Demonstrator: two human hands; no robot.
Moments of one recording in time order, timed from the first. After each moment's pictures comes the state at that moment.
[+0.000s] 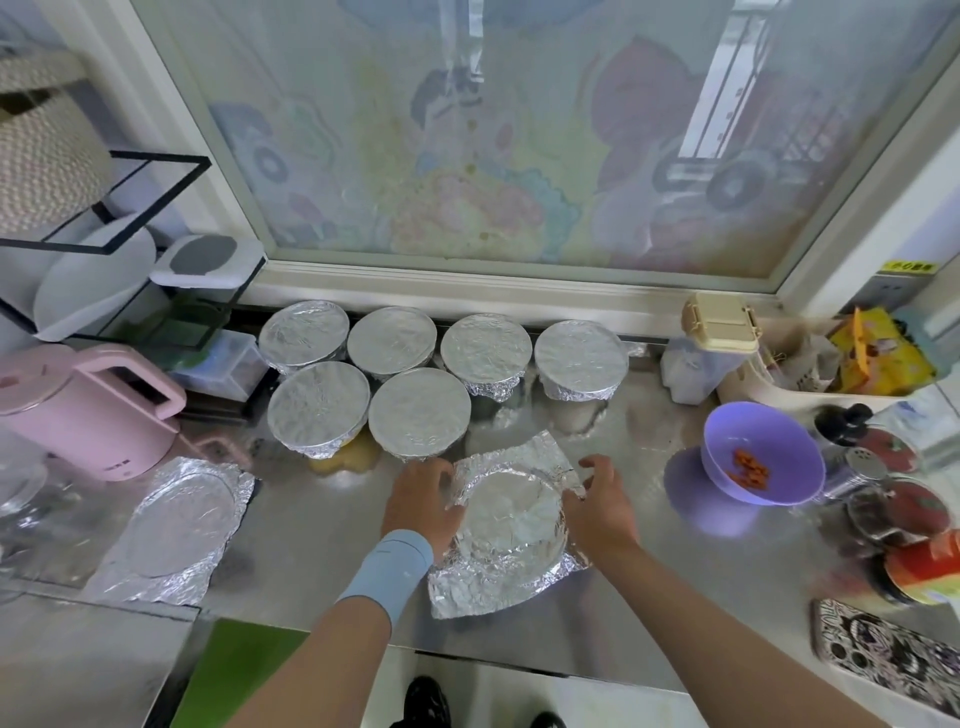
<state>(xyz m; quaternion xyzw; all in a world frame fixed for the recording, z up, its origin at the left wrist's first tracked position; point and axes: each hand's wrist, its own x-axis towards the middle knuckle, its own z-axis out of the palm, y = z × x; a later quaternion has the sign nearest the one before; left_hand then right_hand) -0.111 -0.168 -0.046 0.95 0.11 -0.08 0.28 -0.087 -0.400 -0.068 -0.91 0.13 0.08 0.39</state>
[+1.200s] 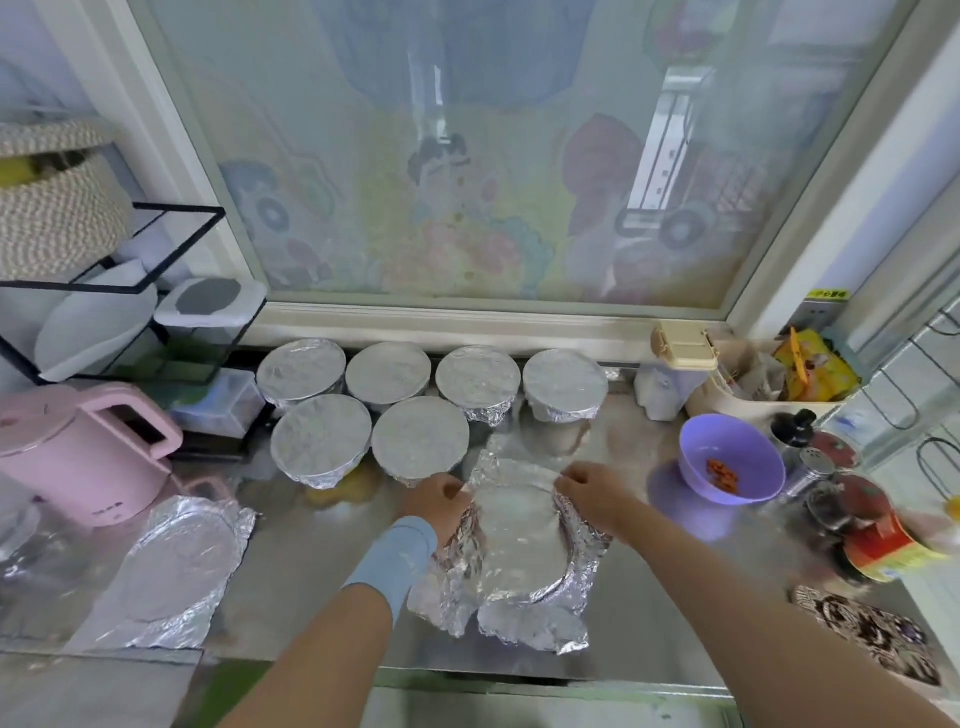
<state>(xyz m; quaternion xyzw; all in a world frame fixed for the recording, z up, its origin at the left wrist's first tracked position) -0.105 -0.156 0.005 0.91 0.11 -0.19 0.35 -0.080 -0.395 -0.005 -0.91 0.06 0.16 0.38</state>
